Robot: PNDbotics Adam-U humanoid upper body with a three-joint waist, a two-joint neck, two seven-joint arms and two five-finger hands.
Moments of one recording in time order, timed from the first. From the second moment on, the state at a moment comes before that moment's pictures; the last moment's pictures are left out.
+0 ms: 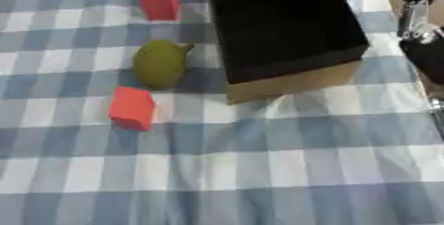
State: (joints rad) left arm -0.61 1.15 -0.26 -1.99 -0.20 -0.25 -0.30; right arm -0.18 -0.60 -0.17 -1.99 0.34 -0.39 -0.46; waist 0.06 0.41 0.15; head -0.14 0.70
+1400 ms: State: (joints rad) left arm -0.91 1.03 -0.63 -1.94 -0.20 0.07 -0.85; right arm -0.18 -0.62 -0.16 -1.99 0.34 -0.39 -0.45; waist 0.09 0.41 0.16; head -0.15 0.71
